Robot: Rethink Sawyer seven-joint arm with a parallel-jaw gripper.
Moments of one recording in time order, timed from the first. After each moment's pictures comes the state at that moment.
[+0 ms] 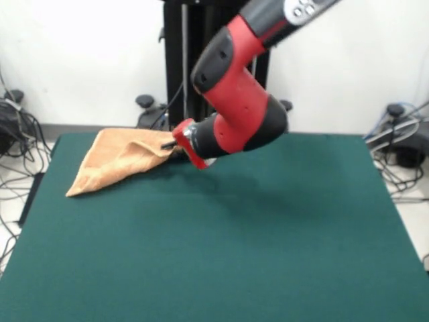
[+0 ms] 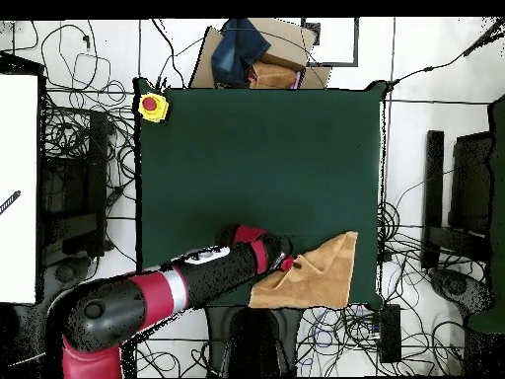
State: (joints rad) arm 0.37 0.42 -0.83 1.43 0.58 0.53 1.93
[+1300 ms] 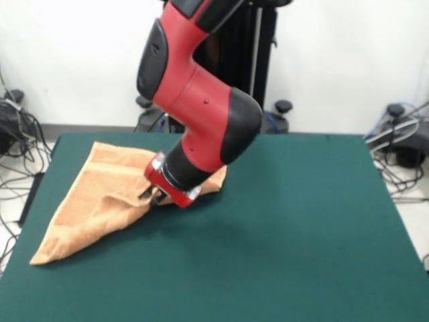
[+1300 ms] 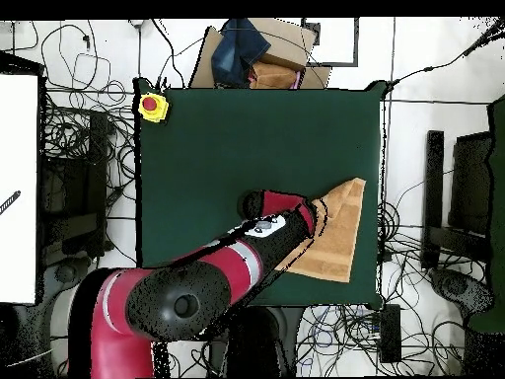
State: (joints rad) arm 0.12 0.19 -0.67 1.25 0.31 0.37 1.93
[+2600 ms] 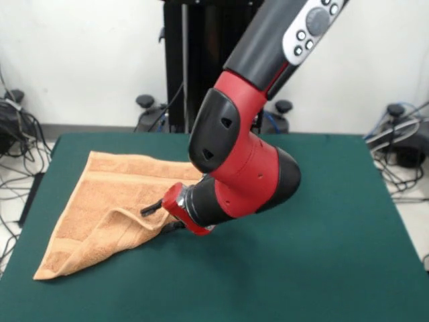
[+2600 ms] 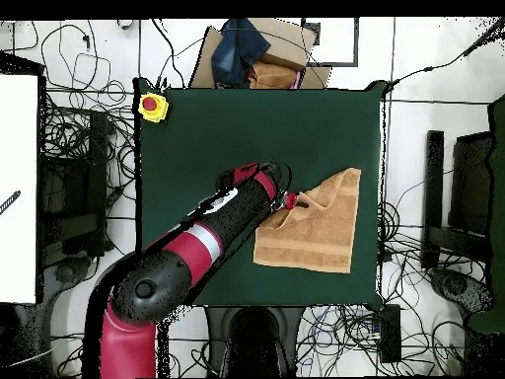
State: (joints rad) arm 0.19 0.48 -0.95 0.88 0.34 0.73 1.97
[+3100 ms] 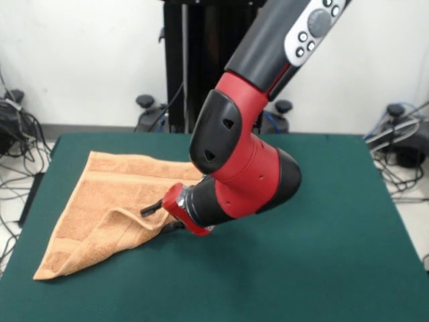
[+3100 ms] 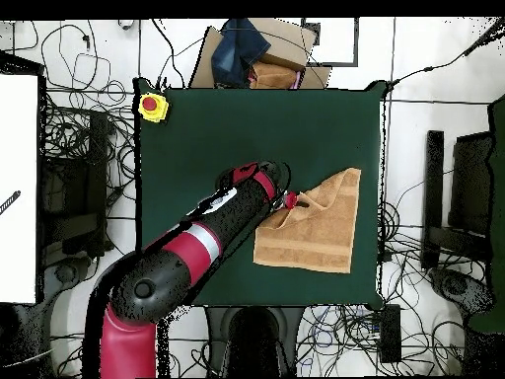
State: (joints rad) arm 0.19 0.48 -0.96 0.87 0.34 0.73 1.97
